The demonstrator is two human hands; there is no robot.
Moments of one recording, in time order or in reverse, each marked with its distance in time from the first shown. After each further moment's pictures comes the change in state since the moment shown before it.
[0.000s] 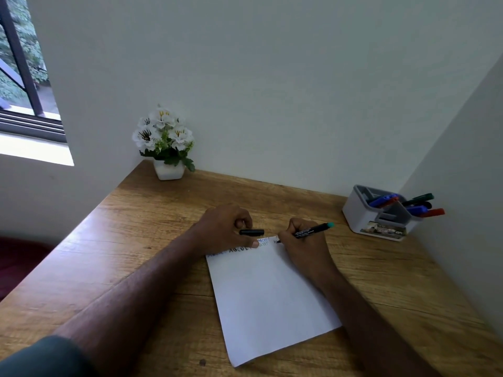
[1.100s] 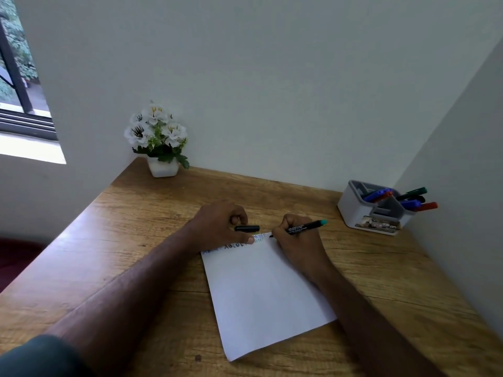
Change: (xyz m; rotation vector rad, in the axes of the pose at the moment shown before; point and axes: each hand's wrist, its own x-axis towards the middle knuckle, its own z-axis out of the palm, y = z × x) left_hand 0.001 -0.002 0.000 0.007 -0.003 0.028; right_hand -0.001 -0.001 0.000 -0.024 -0.031 0.034
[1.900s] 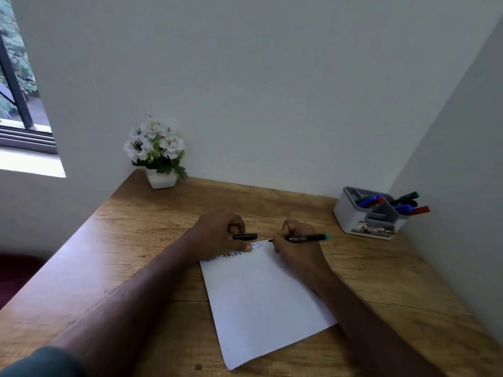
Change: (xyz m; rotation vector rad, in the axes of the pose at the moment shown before) left_hand 0.000 0.003 -0.003 0.047 0.002 -0.008; right_hand -0.005 -0.004 -0.006 0.084 -0.012 -0.055
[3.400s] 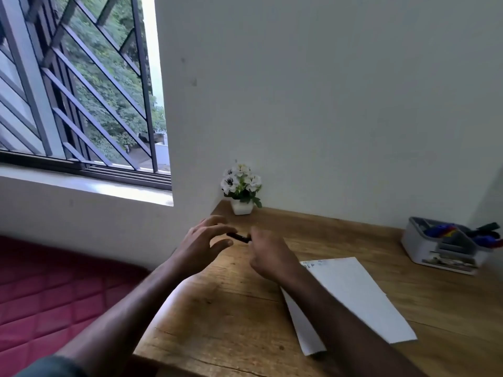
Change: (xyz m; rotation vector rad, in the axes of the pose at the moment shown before) left_hand -0.149 -0.061 -0.107 0.076 0.378 -0.064; right_hand -0.028 -0.124 0.154 -0.744 -0.349 -0.239
